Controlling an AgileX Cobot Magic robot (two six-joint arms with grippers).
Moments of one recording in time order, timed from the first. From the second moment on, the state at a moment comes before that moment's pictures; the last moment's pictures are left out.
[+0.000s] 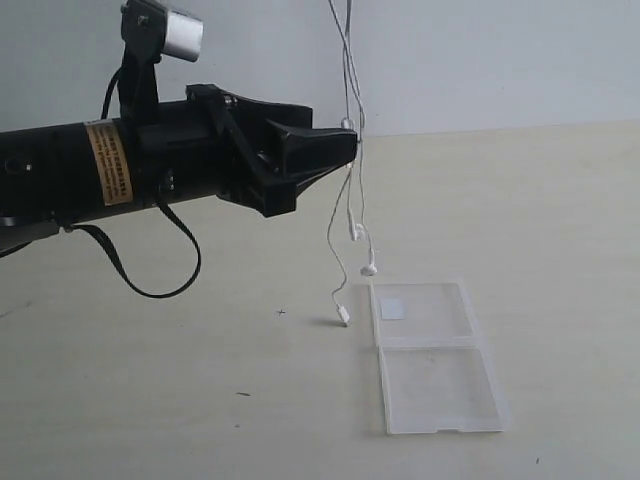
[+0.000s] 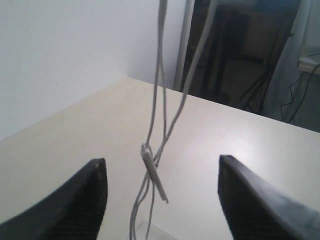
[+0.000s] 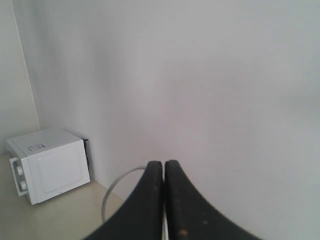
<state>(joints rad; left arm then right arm) -0.40 1.59 -0.83 0.88 -0.74 -0.82 0.37 1.51 -1.90 1.07 0.66 -0.80</state>
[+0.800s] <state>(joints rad) -0.40 1.65 -0.91 0.89 -0.79 -0.83 0.37 1.51 -1.90 1.10 0.66 -0.80</state>
